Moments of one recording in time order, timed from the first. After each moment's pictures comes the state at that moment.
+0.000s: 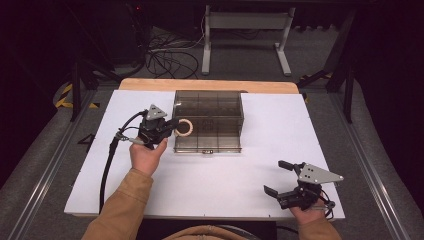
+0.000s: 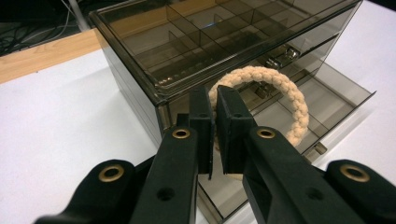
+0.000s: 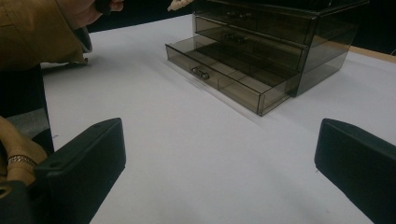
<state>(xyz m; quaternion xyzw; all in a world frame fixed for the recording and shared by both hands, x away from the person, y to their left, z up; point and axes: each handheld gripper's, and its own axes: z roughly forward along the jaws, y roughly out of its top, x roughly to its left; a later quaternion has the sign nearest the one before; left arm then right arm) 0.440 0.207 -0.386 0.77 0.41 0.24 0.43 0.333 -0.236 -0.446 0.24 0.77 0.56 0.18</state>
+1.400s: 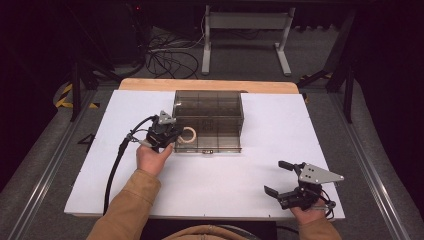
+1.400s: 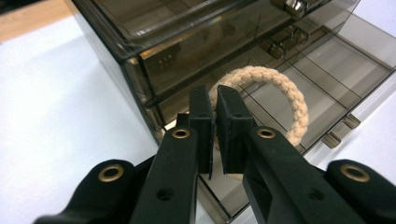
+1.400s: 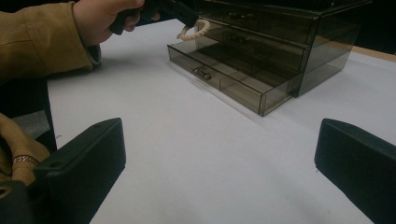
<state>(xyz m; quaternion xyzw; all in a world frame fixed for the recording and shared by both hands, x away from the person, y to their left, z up) 0.456 0.195 -0.419 0.80 0.41 0.22 0.38 0.334 -0.237 -0.447 0.24 0.77 0.56 0.18</state>
